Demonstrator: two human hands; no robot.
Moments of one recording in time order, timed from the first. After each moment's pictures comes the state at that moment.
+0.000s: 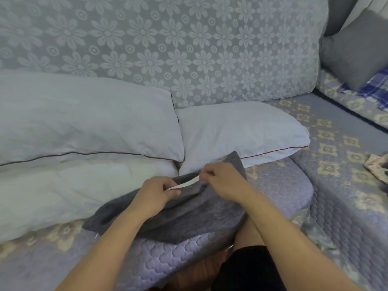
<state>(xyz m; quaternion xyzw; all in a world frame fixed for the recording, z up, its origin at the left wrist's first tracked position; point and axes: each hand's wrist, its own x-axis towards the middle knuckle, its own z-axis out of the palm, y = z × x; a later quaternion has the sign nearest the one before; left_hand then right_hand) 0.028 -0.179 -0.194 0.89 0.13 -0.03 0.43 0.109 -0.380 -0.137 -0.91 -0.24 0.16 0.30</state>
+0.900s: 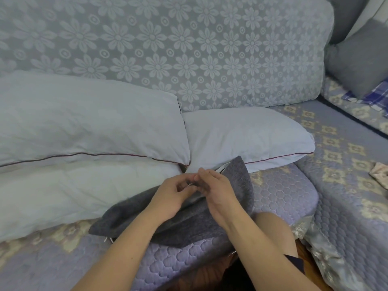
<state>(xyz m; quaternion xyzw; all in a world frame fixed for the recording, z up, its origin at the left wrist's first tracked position) 0.028 -0.197 -0.194 0.80 0.03 0.02 0.60 0.069 -0.339 -0.164 -0.56 -0.03 0.22 0.80</state>
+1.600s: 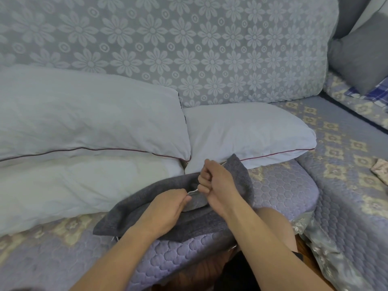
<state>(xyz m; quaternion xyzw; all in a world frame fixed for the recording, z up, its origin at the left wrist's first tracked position) 0.000 -0.186 -0.233 0.96 -0.07 0.07 0.27 0.085 -0.336 -0.167 -0.55 0.05 0.25 0.80</state>
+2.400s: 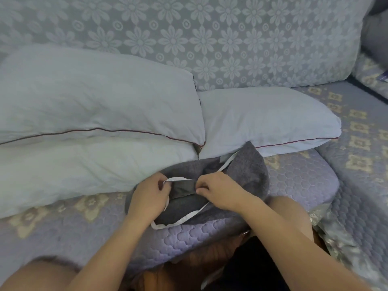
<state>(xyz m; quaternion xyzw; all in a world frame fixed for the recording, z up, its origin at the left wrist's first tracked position) -0.032 -0.153 -0.231 0.89 0.26 0.06 0.36 0.077 -0.342 -0.204 -0.89 -0.38 0.20 0.16</state>
